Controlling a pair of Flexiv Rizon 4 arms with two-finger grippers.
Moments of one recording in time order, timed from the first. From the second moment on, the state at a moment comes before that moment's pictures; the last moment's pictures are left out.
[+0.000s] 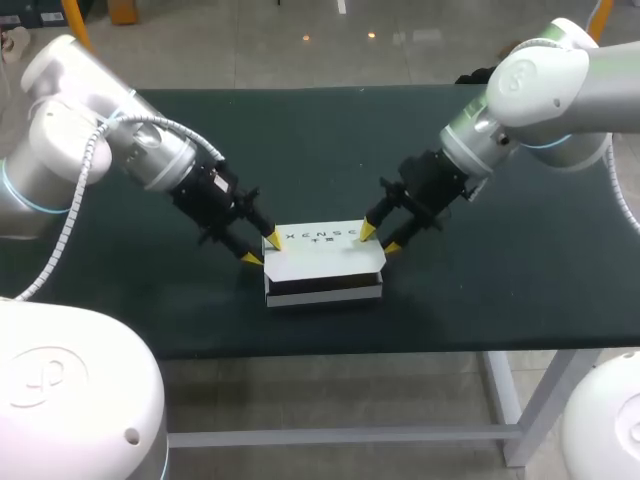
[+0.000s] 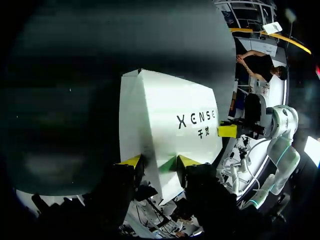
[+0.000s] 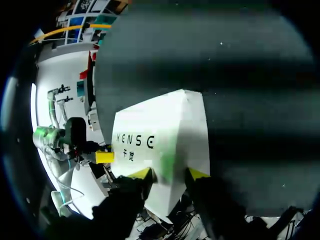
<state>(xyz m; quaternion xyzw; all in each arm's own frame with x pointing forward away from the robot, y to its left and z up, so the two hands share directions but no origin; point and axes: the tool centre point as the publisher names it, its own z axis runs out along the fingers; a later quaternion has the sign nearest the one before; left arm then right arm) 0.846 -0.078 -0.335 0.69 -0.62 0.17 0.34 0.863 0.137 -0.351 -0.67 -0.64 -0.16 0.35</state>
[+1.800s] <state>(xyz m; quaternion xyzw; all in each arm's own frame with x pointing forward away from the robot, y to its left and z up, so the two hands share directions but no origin) 0.858 -0.077 -0.328 0.68 -0.61 0.11 0.40 0.875 0.141 -0.339 -0.66 -0.62 -0.13 0.40</state>
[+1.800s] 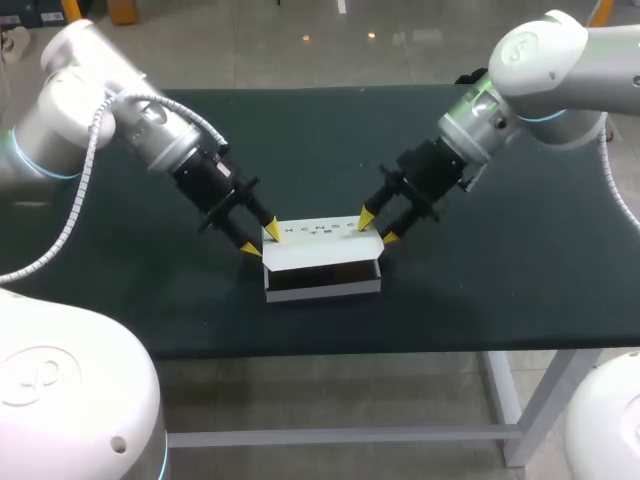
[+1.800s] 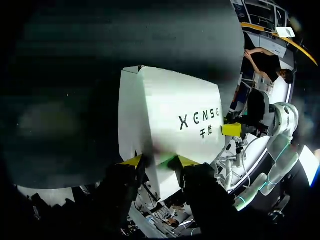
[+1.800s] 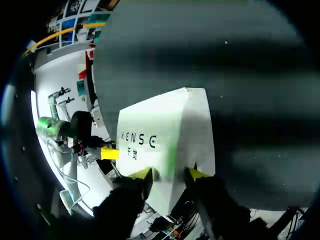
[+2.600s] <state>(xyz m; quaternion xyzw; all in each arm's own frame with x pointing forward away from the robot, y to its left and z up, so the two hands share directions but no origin) 0.848 -0.075 -0.324 0.68 -0.60 0.09 0.41 0.869 0.145 -0.336 -0.66 -0.61 -0.12 0.42</state>
